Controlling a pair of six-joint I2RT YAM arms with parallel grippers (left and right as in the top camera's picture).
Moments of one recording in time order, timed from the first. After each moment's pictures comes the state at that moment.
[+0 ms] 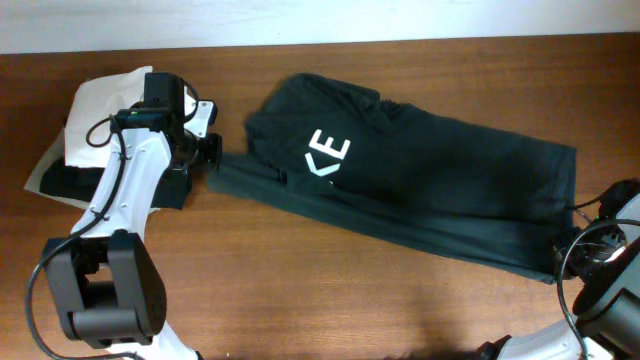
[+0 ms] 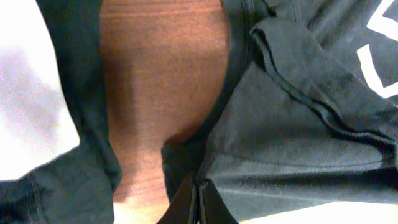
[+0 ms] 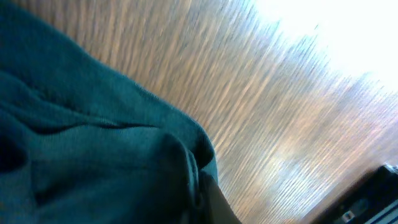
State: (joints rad) left arm 0.01 1.86 1.48 -0.90 0.15 0.11; right arm -0.74 1.82 1.08 -1.03 0.11 0.51
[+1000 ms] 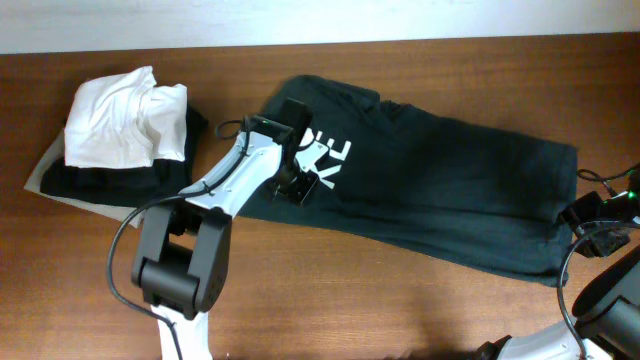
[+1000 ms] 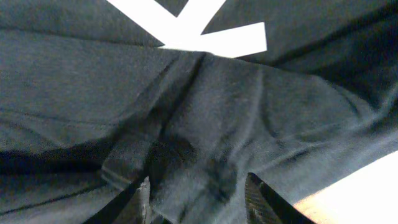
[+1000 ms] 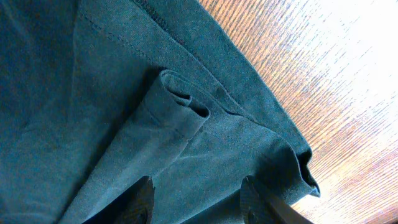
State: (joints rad) left arm -0.42 2.07 1.53 -0.94 0.16 0.20; right arm -0.75 1.81 1.29 -1.10 -0.15 0.35
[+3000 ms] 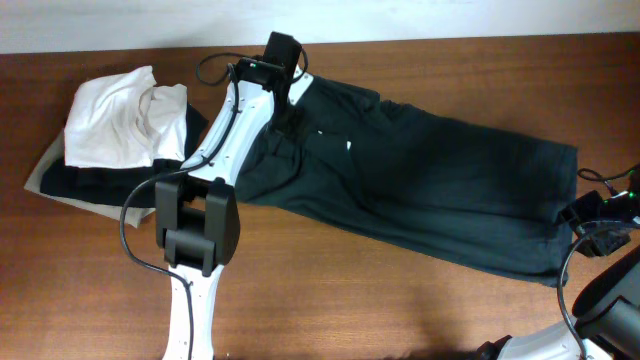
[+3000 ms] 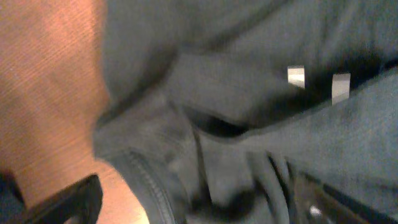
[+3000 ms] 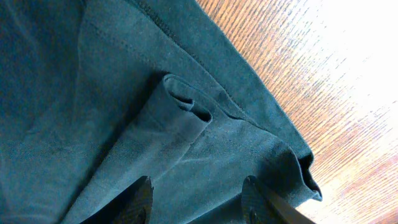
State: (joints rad) left arm -0.33 2.35 2.15 -1.06 -0.07 0.22; right arm -0.75 1.81 1.29 -1.09 -0.15 0.35
